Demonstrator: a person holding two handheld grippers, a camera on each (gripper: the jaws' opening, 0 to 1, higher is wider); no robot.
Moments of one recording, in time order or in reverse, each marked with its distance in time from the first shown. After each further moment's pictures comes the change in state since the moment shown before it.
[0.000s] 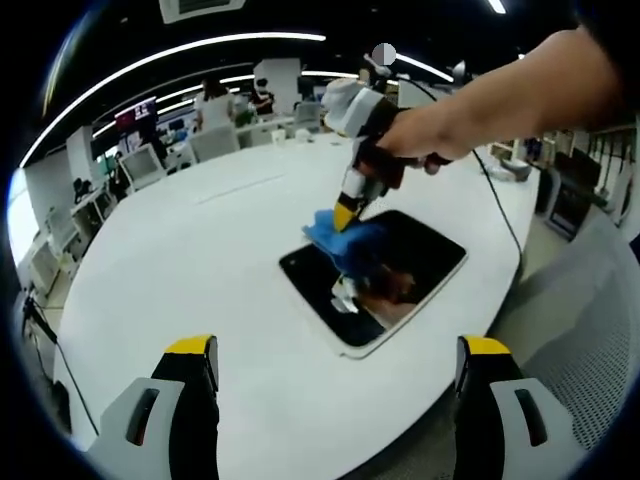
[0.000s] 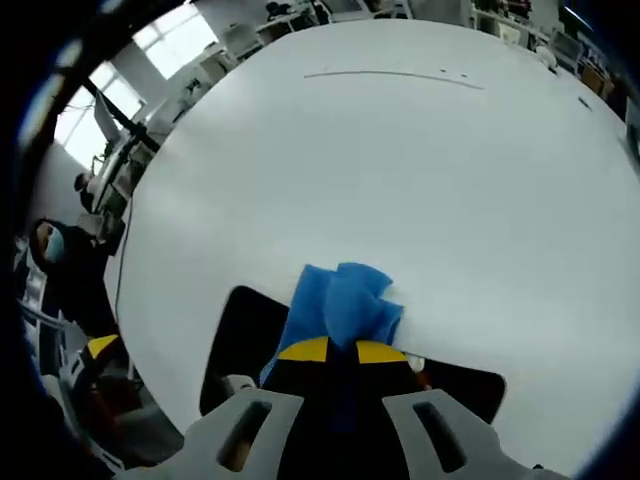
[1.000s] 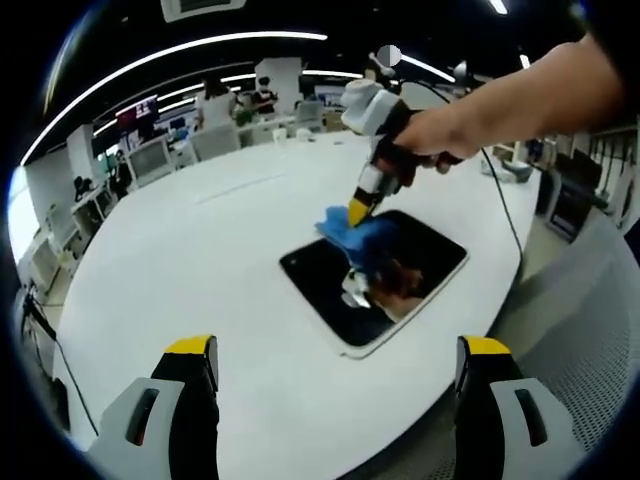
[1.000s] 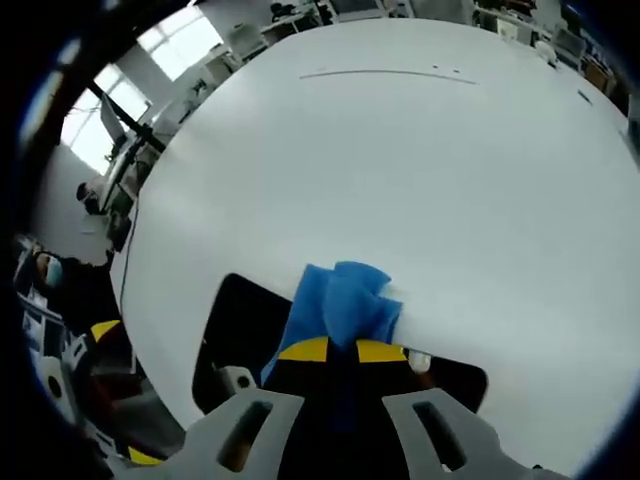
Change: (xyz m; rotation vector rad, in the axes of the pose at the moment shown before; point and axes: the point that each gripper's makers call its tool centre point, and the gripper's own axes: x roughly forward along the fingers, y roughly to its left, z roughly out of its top) left arm -0.001 0.000 0.001 -0.014 -0.004 0.004; right arm -0.008 -0.018 -0.010 0.003 -0.002 0.025
